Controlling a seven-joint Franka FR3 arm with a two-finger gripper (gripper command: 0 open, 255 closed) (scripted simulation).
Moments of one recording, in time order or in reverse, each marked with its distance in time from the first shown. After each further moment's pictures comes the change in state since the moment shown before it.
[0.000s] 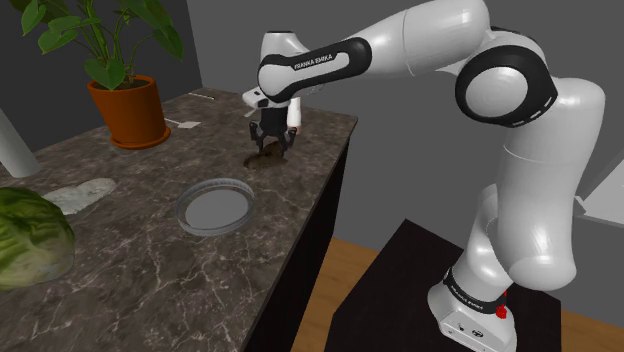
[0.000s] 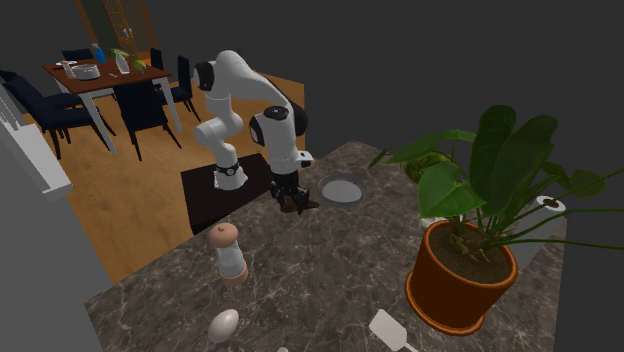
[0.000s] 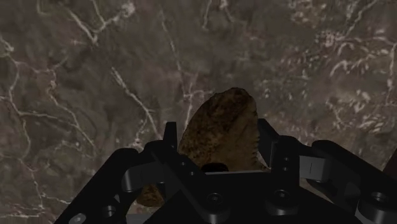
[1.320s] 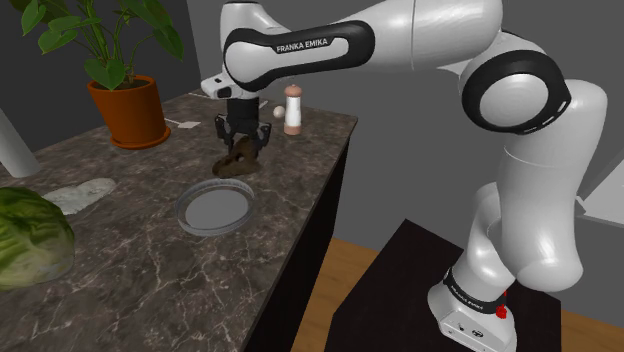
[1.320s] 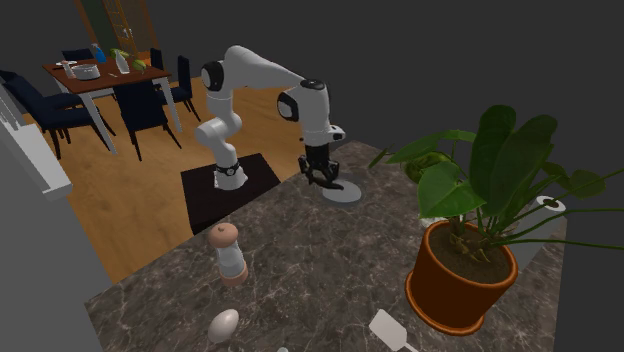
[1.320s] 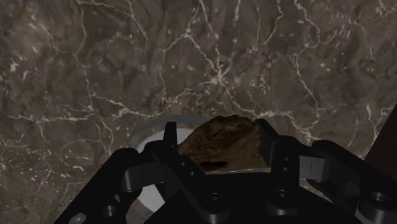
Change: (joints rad) arm 0.120 0.010 0.062 0.160 -0.037 -0.136 0.209
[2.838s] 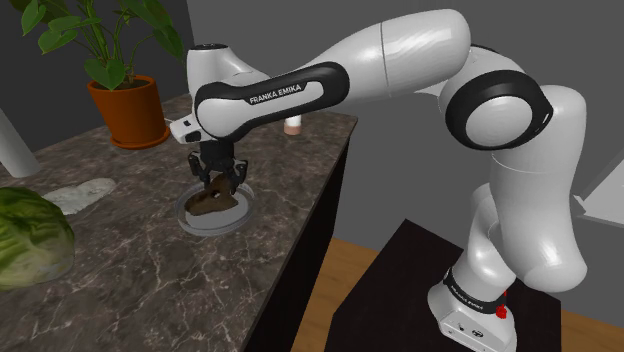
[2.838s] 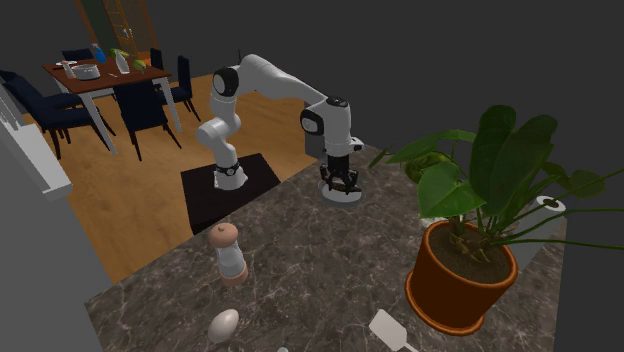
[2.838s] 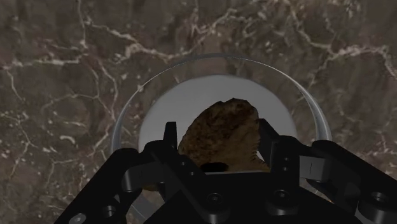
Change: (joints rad) arm 0.086 0.109 0.050 -0.015 0.002 0.129 0.130
